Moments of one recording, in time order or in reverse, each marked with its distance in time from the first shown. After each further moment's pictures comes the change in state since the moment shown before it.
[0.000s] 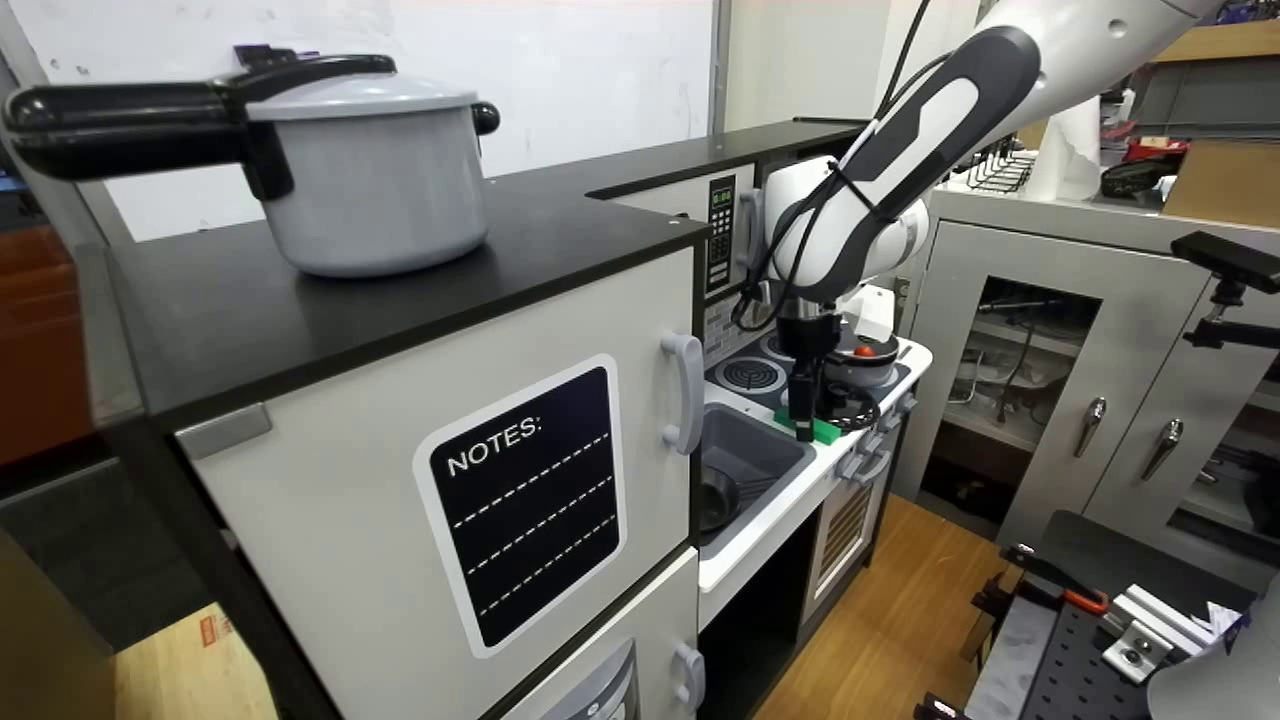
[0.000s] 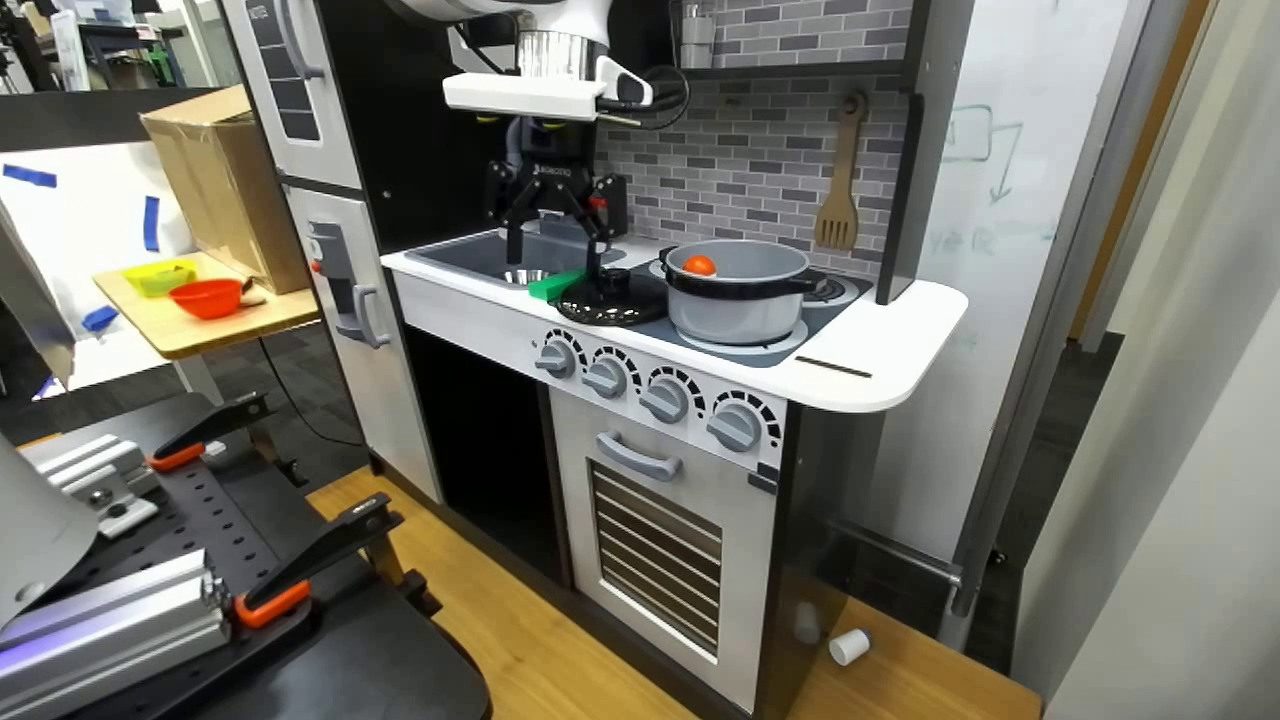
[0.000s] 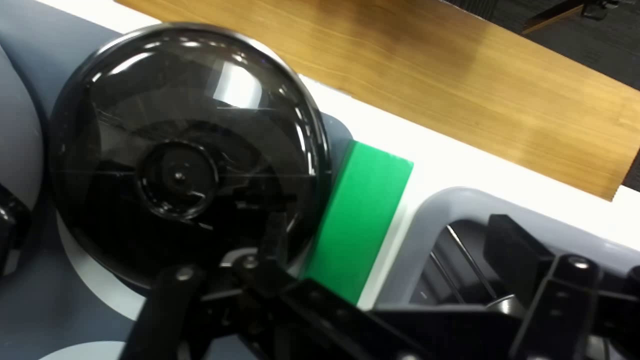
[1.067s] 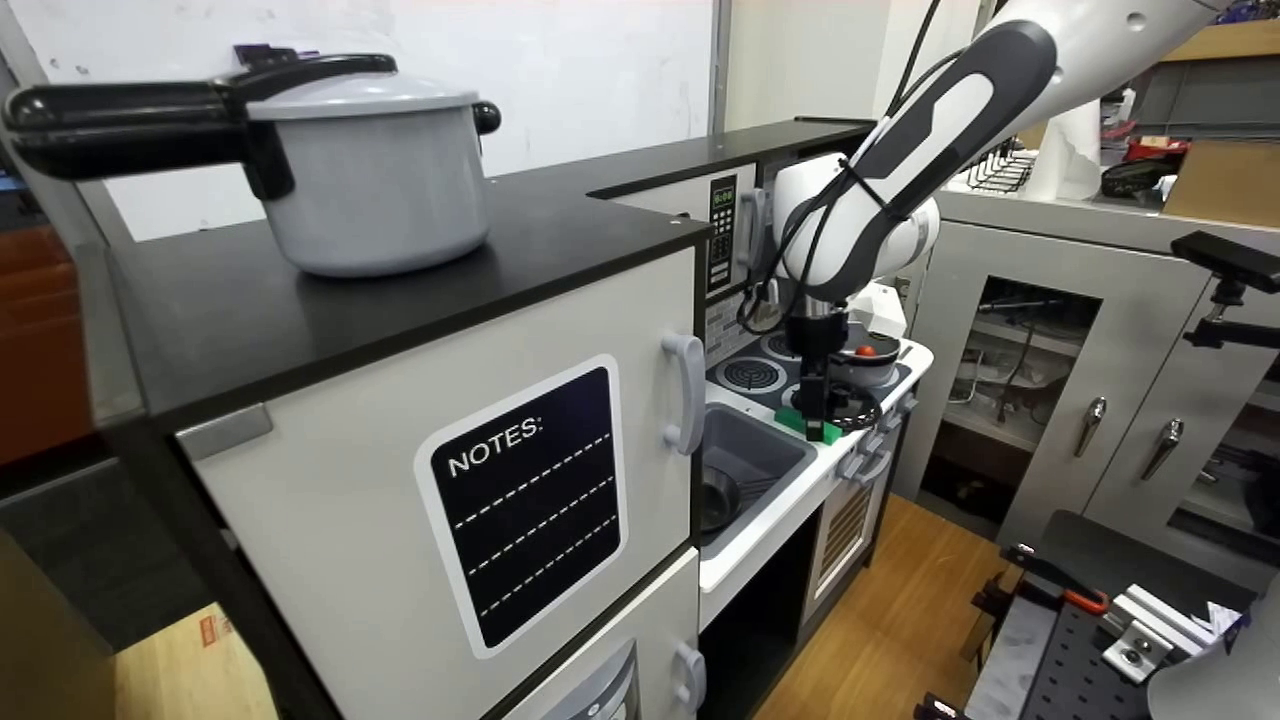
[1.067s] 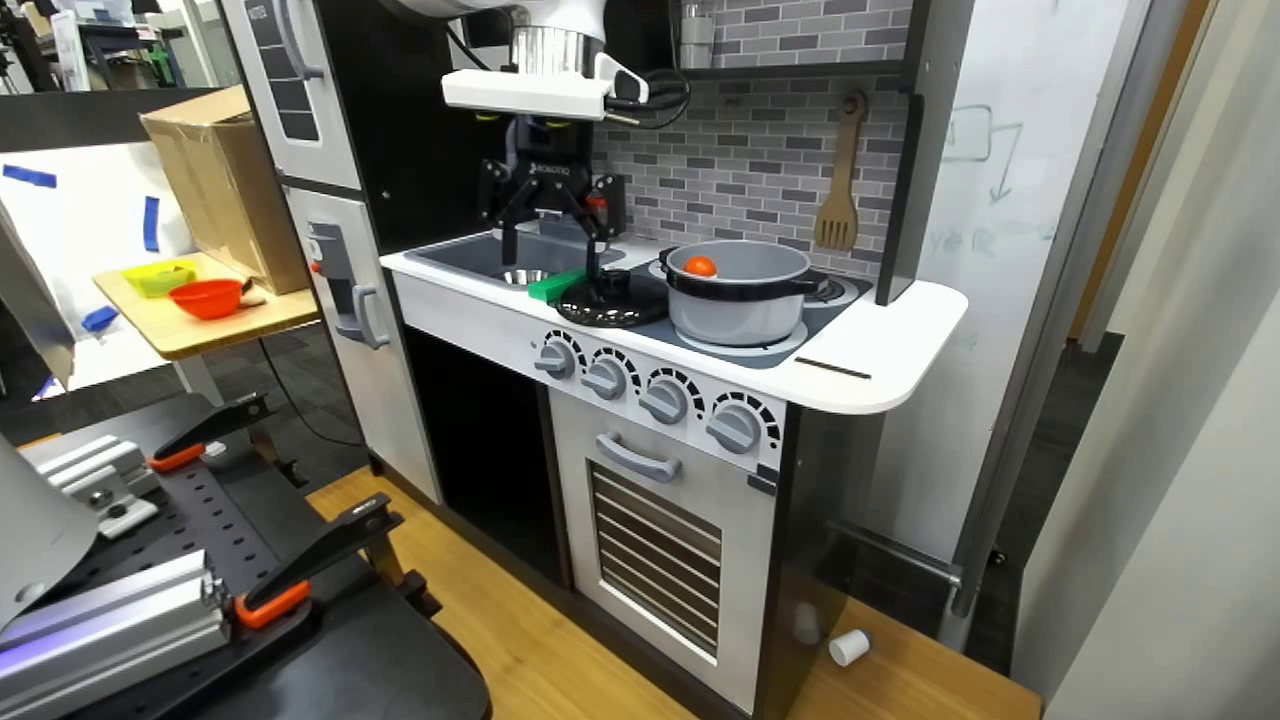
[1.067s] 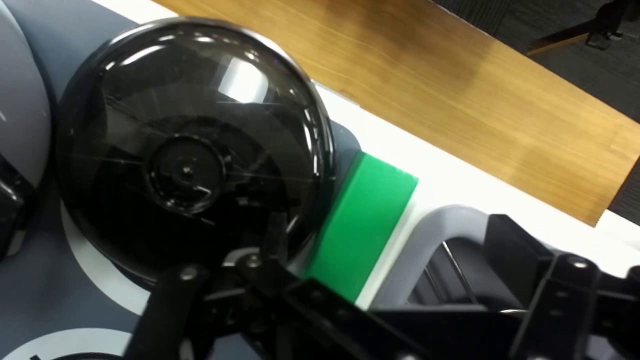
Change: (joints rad) arm -0.009 -0.028 0.000 -0.032 -0.004 0.014 -0.099
